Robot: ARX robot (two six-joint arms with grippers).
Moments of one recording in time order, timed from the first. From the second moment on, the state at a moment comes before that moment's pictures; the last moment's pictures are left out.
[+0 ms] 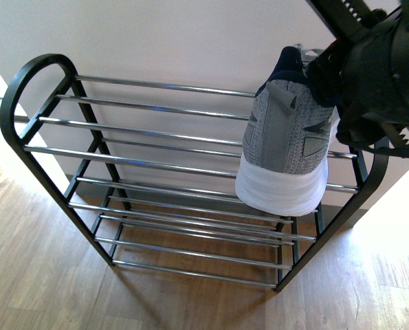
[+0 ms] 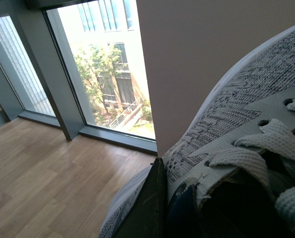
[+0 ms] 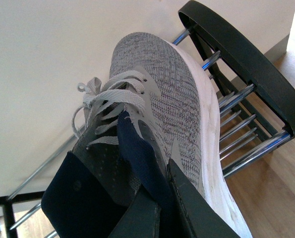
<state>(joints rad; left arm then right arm) -0.67 0.38 0.06 0.31 -1.10 0.09 0.54 1.68 0.90 0.04 0.62 1.21</state>
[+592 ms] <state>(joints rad) -0.67 0.38 0.06 0.31 -1.10 0.09 0.46 1.78 0.85 0.26 0.58 1.11</state>
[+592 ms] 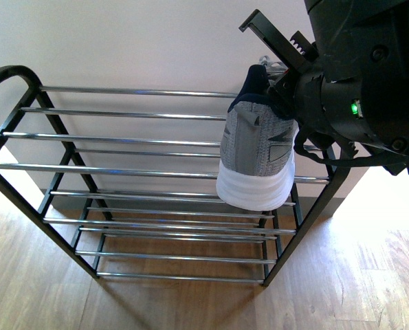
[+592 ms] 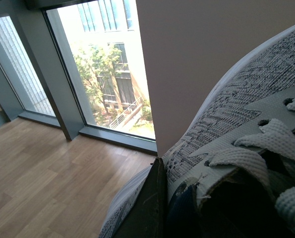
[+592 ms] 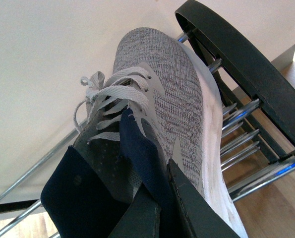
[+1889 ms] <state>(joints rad) -0.67 0.38 0.06 0.31 -1.10 0.09 0.22 1.83 0.87 0.33 0.38 0.90</state>
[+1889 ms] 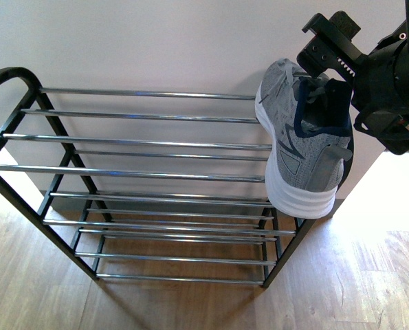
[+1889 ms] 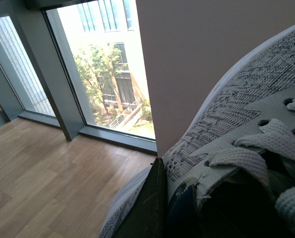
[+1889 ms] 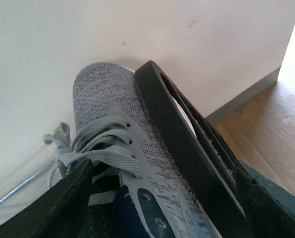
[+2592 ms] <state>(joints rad) -0.67 0.38 0.06 0.31 -1.10 0.09 -0.22 1.08 0.62 0.28 0.20 0.15</state>
